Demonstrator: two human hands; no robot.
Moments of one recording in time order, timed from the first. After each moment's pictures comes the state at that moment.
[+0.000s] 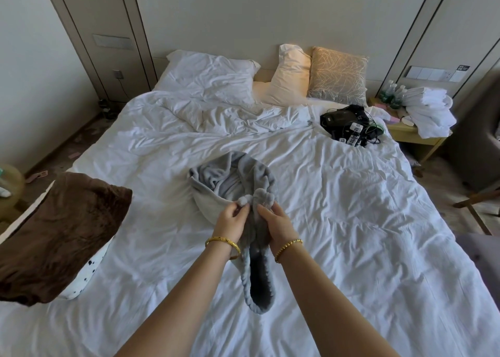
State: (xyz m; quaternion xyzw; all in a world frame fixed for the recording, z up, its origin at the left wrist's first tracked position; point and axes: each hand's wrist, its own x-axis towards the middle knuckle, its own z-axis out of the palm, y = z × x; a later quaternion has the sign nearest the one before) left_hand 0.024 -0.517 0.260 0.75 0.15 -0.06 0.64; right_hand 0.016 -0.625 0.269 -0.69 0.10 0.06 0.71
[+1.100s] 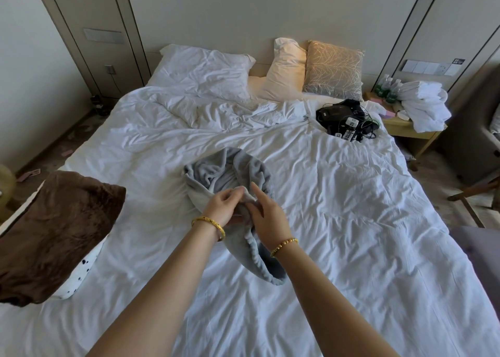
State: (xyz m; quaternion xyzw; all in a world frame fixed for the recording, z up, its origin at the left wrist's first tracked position) left_hand 0.042 -0.508 0.276 0.69 0.13 -0.11 0.70; right_hand 0.022 -0.629 0.267 -0.88 -0.06 -0.02 0.46
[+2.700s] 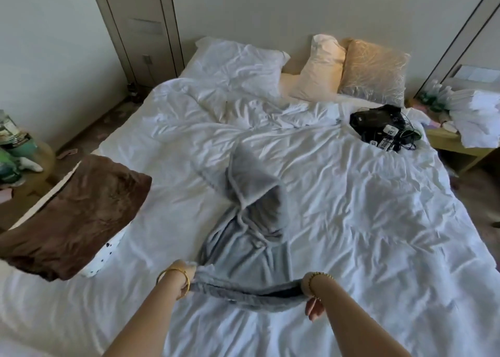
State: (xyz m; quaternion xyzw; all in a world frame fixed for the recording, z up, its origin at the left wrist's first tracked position) left_hand -0.007 -0.386 0.122 0.70 0.45 -0.24 0.50; right_hand 0.029 -0.682 0.156 -0.79 0.27 0.49 0.24
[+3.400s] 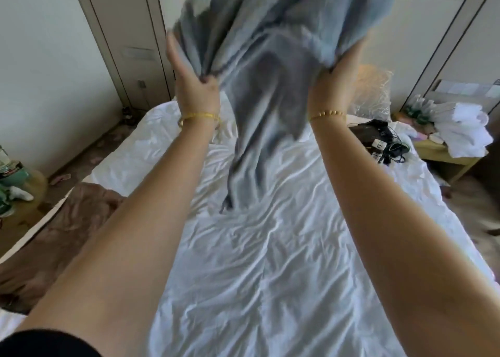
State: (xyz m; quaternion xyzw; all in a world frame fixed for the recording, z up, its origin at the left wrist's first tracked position) left_hand 0.183 -0.455 0.461 0.71 0.04 0.44 0.55; right_hand 0.193 -0.635 0.476 -0.69 -0.05 -0.44 0.57
